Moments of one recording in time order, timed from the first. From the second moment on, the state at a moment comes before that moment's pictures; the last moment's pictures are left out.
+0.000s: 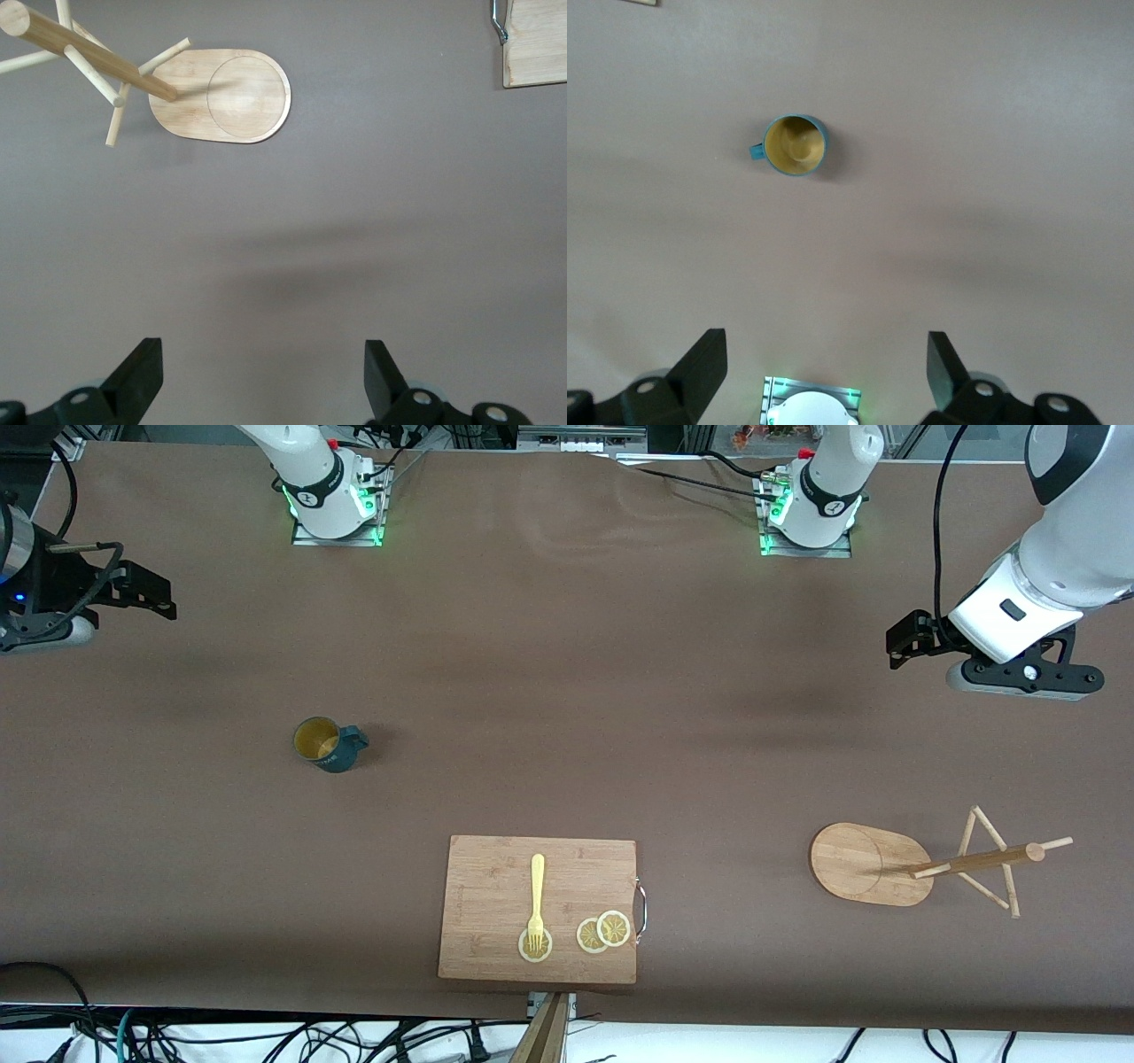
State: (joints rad) left arm -0.07 0.05 -0.08 -1.62 0.05 1.61 -0.05; right arm 0.09 0.01 -0.07 -1.61 -0.02 1.46 -0.13
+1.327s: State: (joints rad) left arm -0.07 0.05 -0.08 -1.62 0.05 1.61 -0.05; right arm 0.08 0.18 -0.06 -2.21 -0.02 2.35 -0.12
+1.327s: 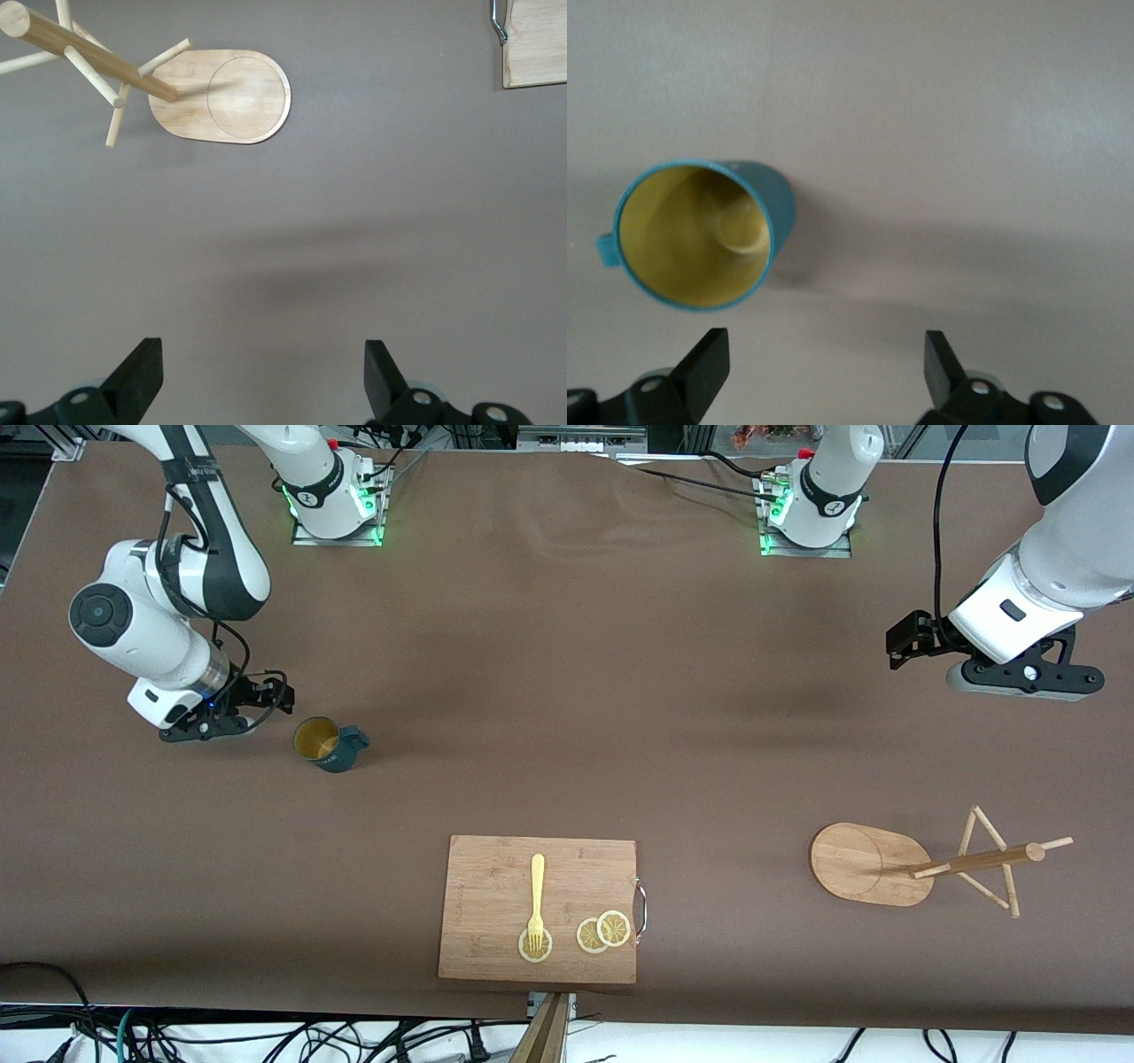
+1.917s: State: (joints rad) left arm -0.07 0.05 -0.10 -1.62 0.05 1.61 -0.05; right arm 0.09 0.29 -0.04 -2.16 -0.02 2.43 -0.07
